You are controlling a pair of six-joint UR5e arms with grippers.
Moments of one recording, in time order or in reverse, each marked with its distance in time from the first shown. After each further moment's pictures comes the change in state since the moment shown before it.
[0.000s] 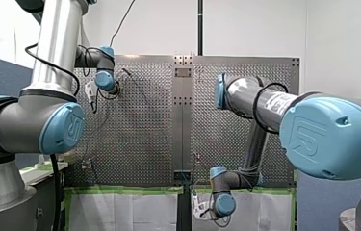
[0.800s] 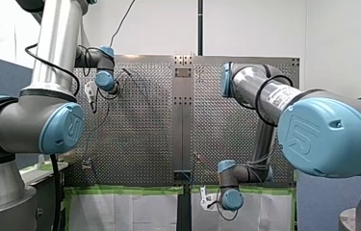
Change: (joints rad) left arm 0.000 0.000 0.000 0.000 -0.012 0.000; right arm -0.051 -0.114 0.154 -0.168 0.011 -0.023
